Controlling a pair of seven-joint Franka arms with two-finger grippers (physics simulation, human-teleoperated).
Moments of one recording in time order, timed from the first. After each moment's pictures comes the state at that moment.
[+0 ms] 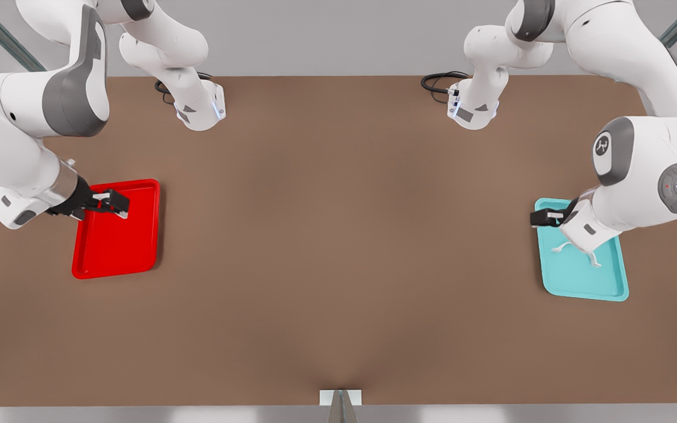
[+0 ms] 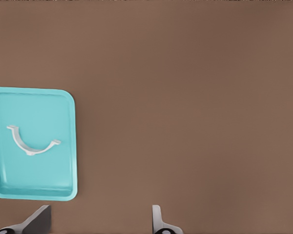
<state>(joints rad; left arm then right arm) -0.16 0.36 0.13 -1.23 -0.03 1.40 0.03 0.04 0.22 0.03 -1.29 -0.01 1.48 0.02</state>
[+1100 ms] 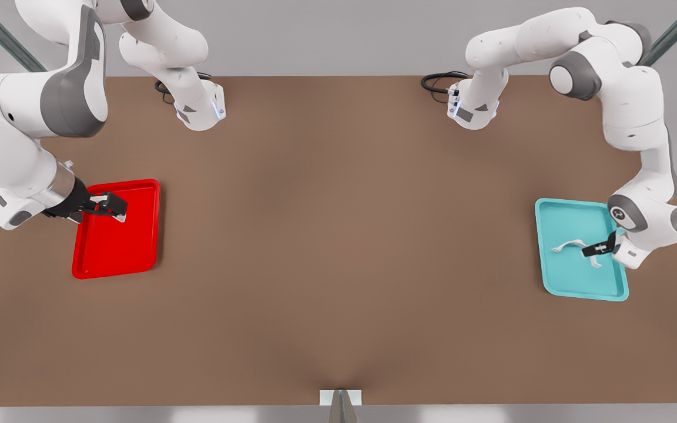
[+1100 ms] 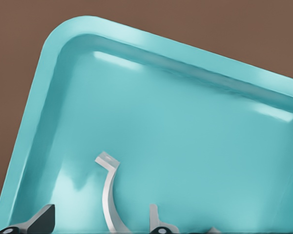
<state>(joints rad) 0.26 0.67 0.26 -1.79 -0.19 2.38 0.41 0.04 0.22 0.03 -1.29 -0.01 1.50 0.03</state>
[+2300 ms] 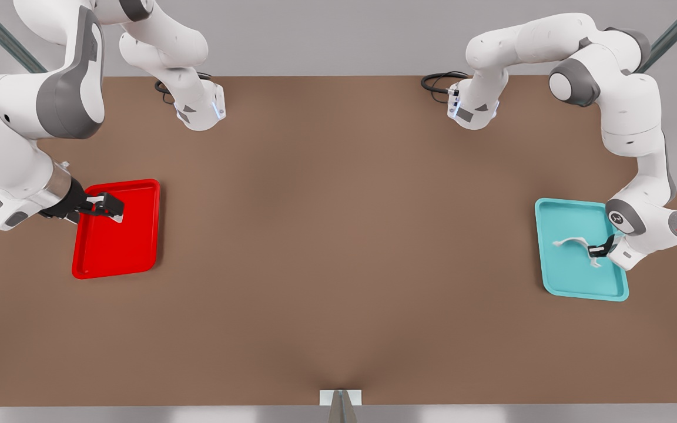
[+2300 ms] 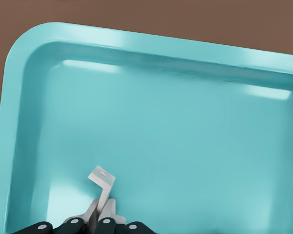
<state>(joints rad) 0.26 0.72 0.26 -1.75 -0.22 2.40 0.59 0.03 0.22 0.02 -1.29 -0.01 1.50 0.02</state>
